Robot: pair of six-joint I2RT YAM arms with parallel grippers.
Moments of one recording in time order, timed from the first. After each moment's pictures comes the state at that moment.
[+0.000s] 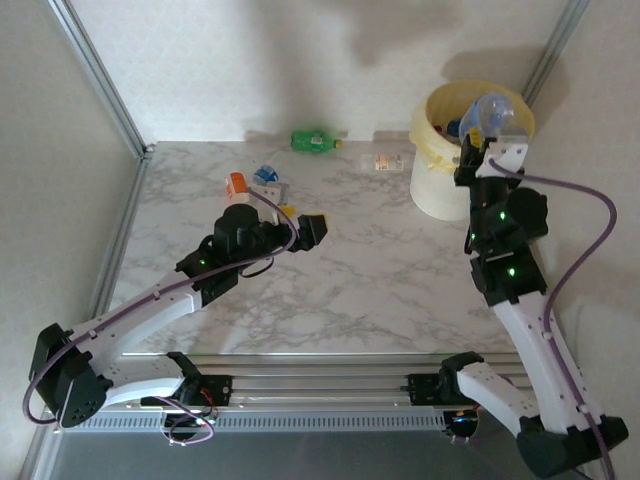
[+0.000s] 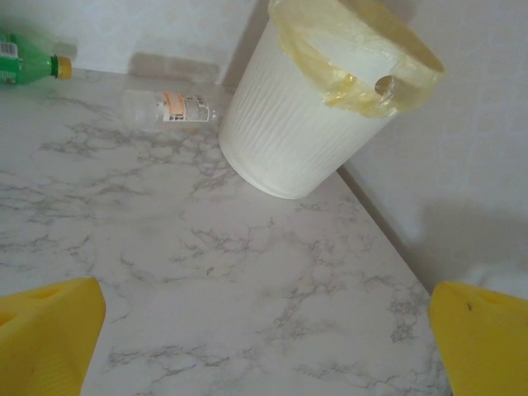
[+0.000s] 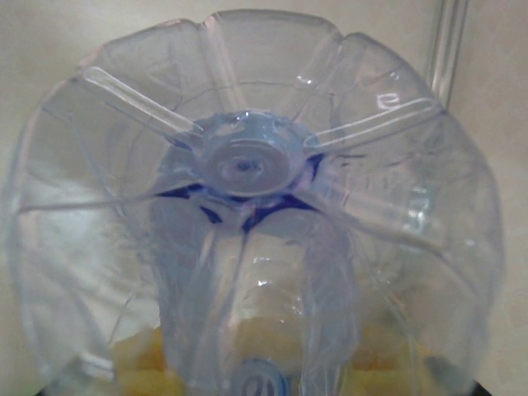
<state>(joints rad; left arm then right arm) -0.69 1.17 0.90 0.04 0.05 -0.53 0.30 0.94 1.14 0.12 0.36 -0.22</state>
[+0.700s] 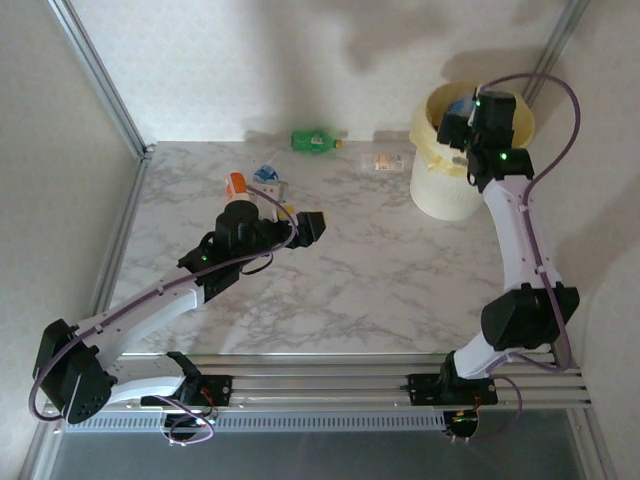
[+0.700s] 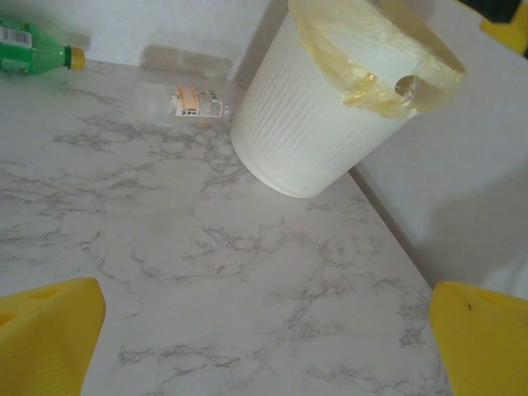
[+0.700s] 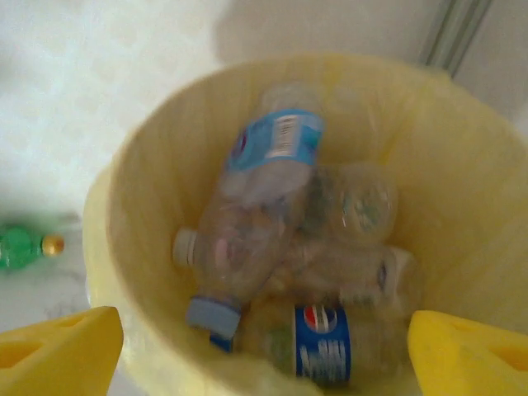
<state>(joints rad) -0.65 1.20 0.90 0.04 0.07 -0.54 0.08 1.55 1.72 -0.62 0.21 0.11</state>
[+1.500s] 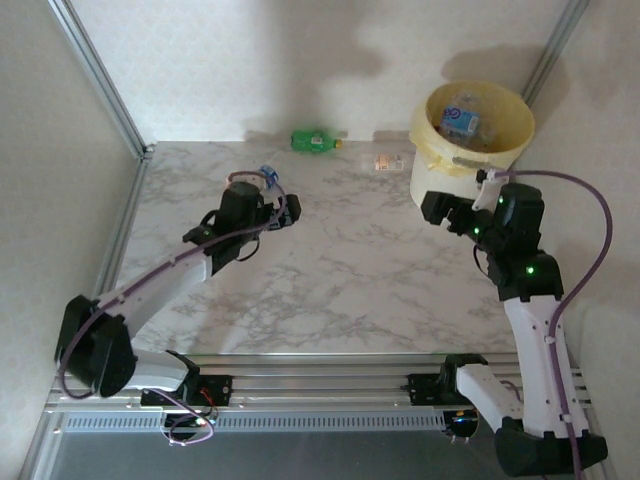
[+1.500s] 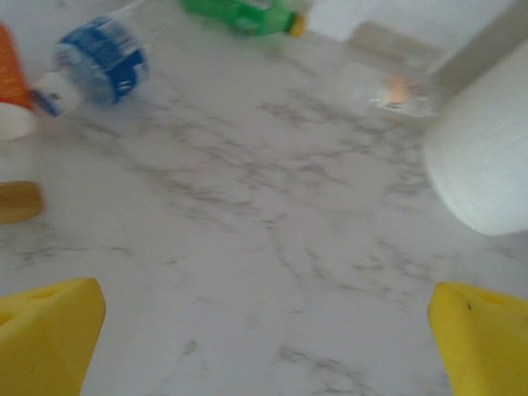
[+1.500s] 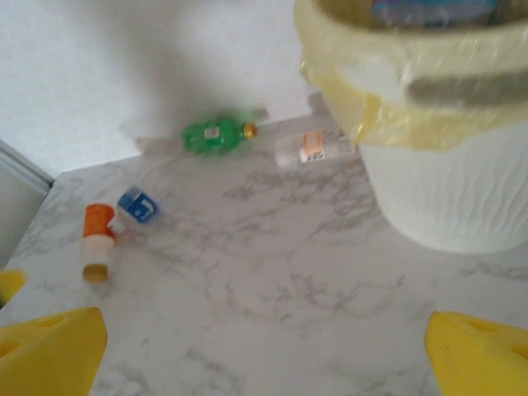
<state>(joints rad) -0.48 1.39 1.04 -0.21 -0.13 -0.59 0.07 0.89 1.15 -0.70 -0.24 0.29</state>
